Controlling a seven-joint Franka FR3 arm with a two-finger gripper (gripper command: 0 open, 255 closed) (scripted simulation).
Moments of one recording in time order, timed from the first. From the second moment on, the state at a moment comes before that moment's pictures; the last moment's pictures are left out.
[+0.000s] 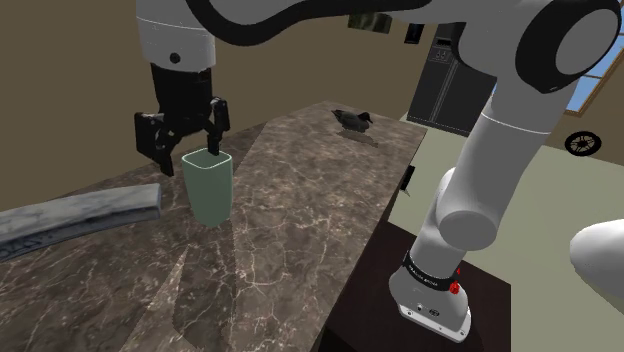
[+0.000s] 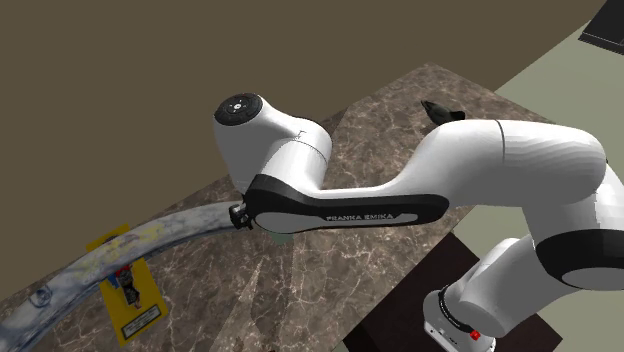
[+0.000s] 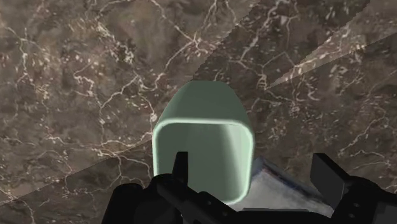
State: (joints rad) arm 0.16 -0.02 0.59 -1.78 -0.04 1.81 0.64
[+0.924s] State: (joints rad) arm 0.16 -0.02 0.59 -1.84 -0.04 1.87 0.64
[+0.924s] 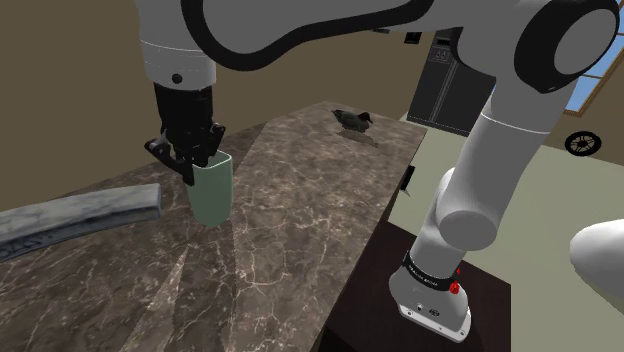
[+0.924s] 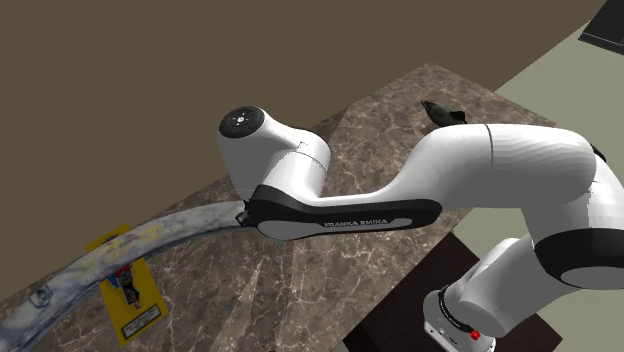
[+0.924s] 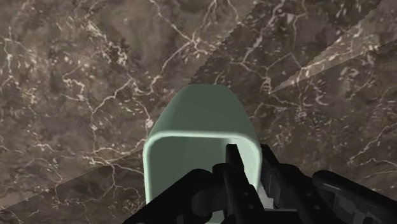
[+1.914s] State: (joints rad) arm 0.16 -0.01 0.59 -1.75 -0.04 1.78 0.64
